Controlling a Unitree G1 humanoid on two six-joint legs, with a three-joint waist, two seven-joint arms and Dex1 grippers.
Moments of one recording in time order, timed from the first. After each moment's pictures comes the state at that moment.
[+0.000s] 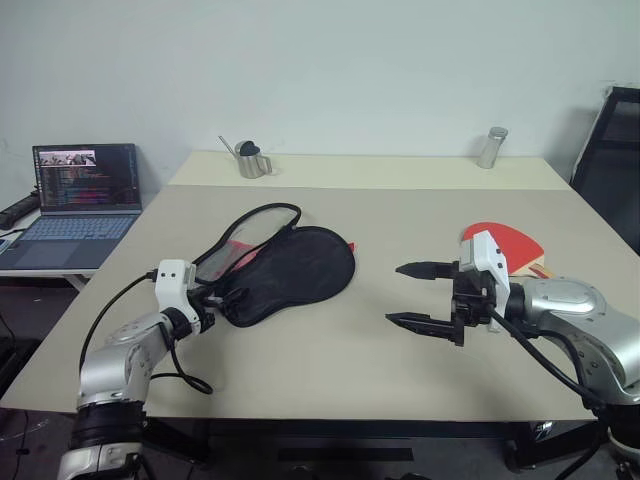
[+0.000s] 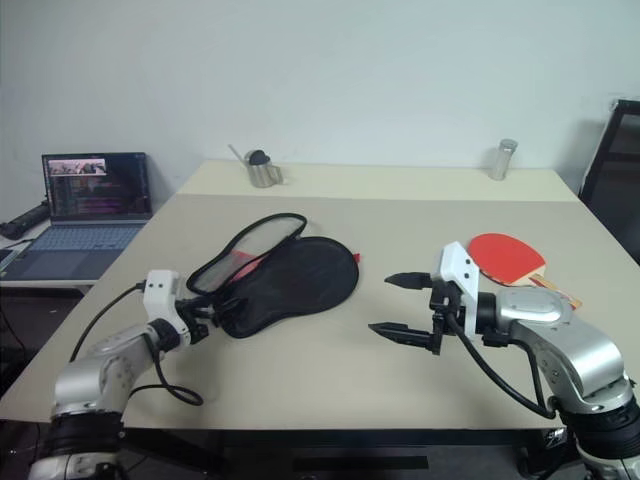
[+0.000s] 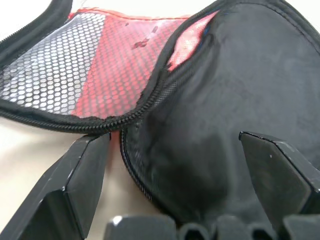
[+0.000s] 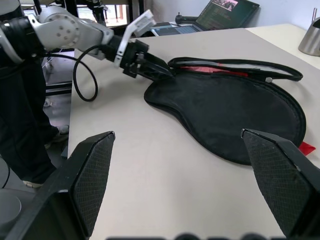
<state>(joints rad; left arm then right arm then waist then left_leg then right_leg) -0.43 0.56 0.26 0.26 -0.44 0.63 -0.53 -0.45 -0.72 0.01 -0.44 0.61 0.66 0.93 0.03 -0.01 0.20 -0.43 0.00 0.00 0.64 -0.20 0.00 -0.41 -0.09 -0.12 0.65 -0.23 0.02</state>
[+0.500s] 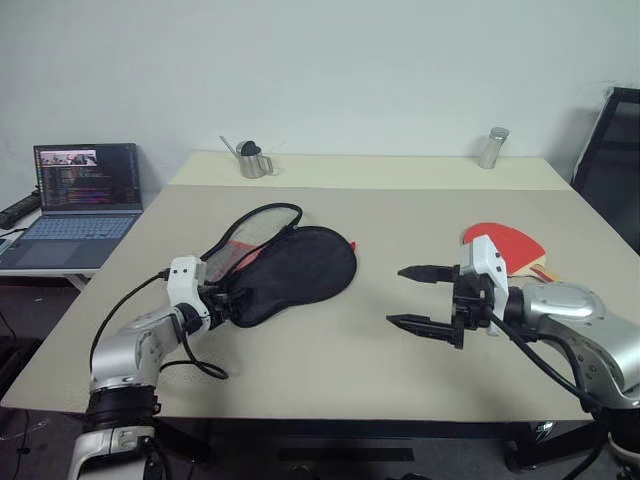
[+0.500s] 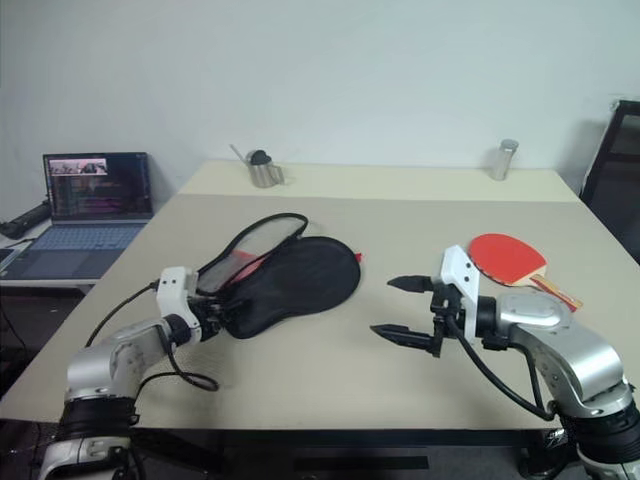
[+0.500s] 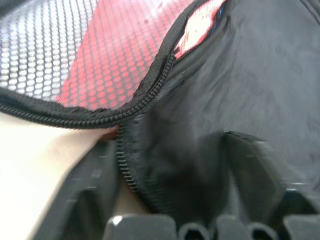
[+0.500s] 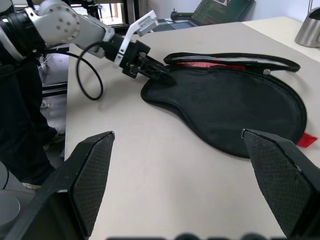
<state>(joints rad) -0.43 0.54 0.27 0.16 -0.46 0.87 -0.49 -0.42 -0.72 0.01 -0.44 0.61 0.66 0.91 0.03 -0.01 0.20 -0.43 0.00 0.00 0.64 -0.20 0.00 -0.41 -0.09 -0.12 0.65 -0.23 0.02</state>
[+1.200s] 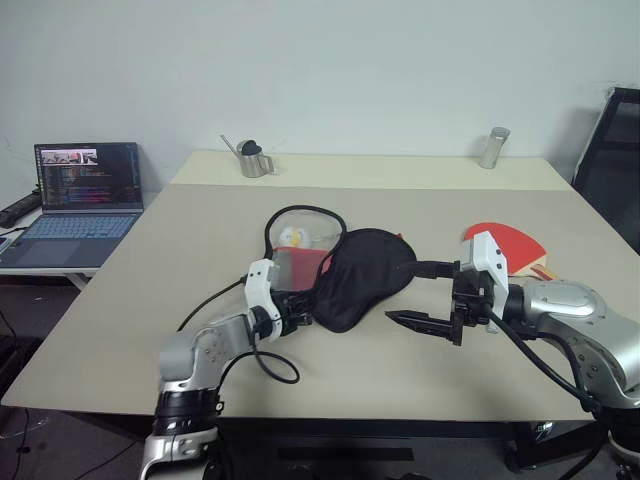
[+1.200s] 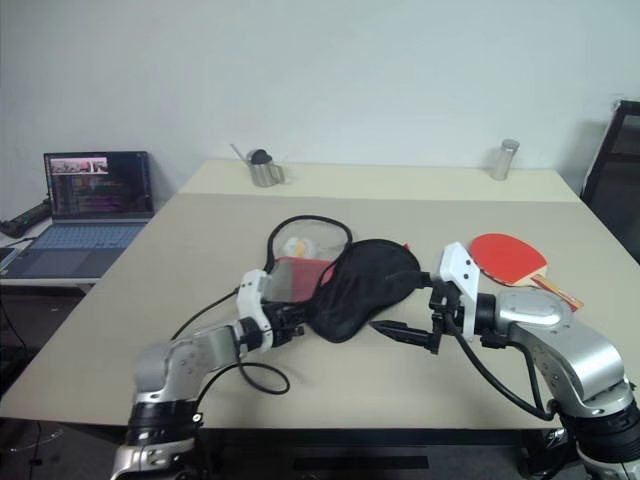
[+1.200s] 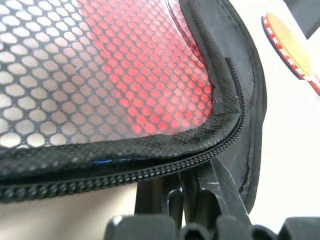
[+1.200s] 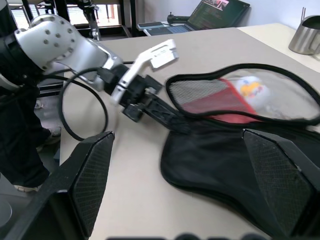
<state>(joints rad) -0.54 0.21 0.19 0.05 -0.55 1.03 -0.35 -0.43 -0.72 0.01 -0.46 0.61 0.66 0.88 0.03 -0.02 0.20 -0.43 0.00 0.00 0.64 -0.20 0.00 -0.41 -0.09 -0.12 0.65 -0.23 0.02</state>
